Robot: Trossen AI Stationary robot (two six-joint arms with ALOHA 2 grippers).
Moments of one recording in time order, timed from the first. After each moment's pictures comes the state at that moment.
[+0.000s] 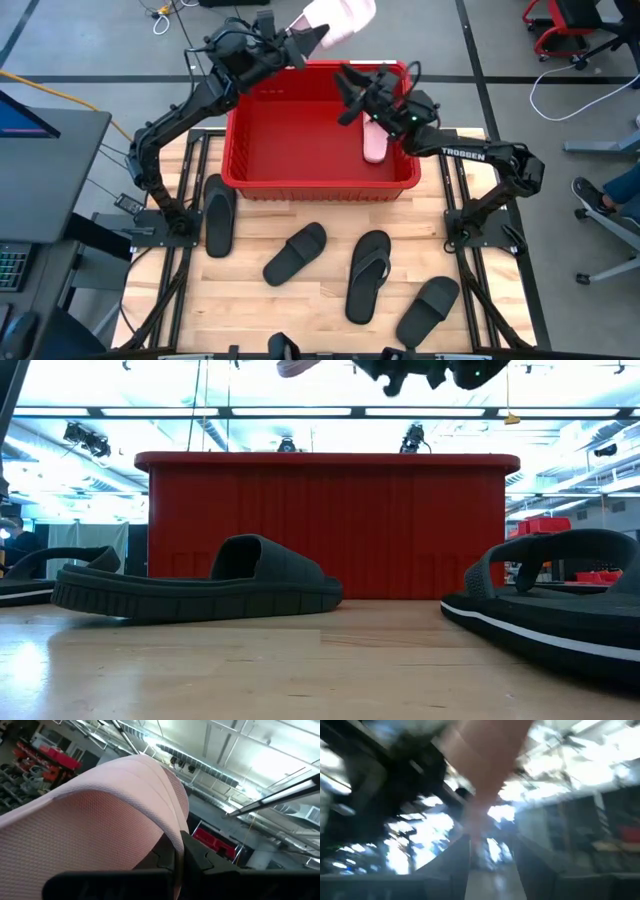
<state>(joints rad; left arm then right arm) 0.55 1.70 1.96 0.11 0.10 -0.64 -0.45 1.54 1.22 0.83 0.11 0.11</state>
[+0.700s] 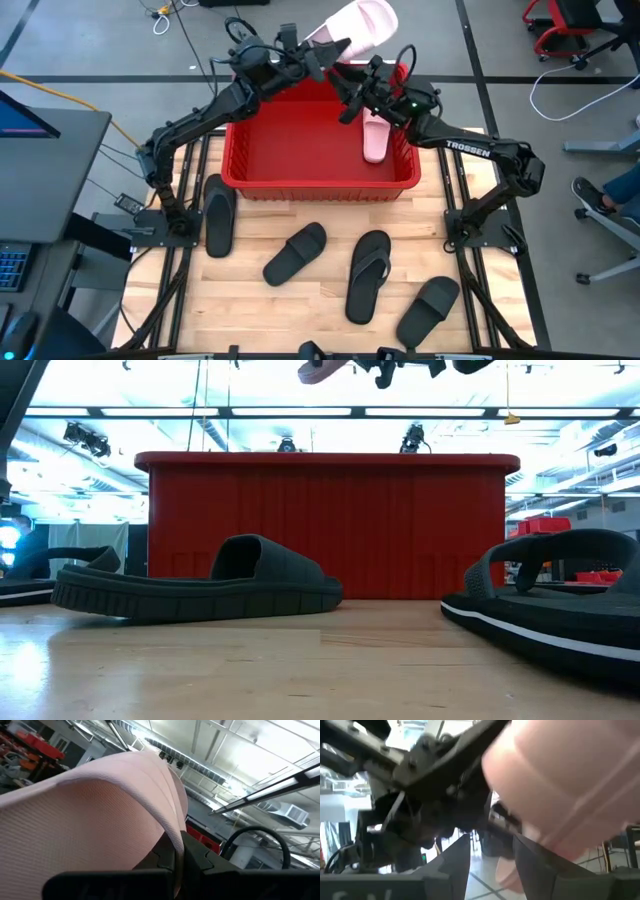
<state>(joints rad) 0.48 1.79 1.96 0.23 0.11 -0.67 -0.48 1.53 1.35 0.61 -0.05 0.16</state>
